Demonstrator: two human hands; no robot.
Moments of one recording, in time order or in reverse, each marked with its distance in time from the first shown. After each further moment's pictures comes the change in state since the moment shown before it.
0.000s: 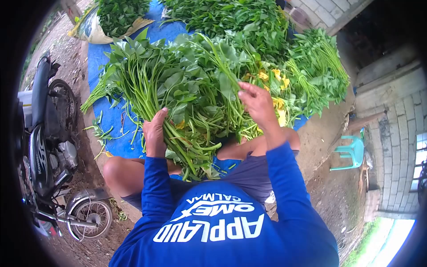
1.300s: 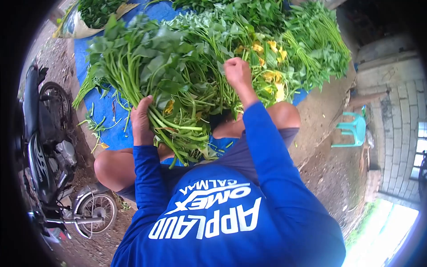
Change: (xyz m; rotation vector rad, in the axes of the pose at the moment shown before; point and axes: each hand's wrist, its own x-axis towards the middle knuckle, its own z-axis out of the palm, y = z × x) left_hand 0.014 -0.019 -0.008 0.045 -0.007 -0.044; right_hand 0.065 0.071 0.025 -0.537 0.188 0.120
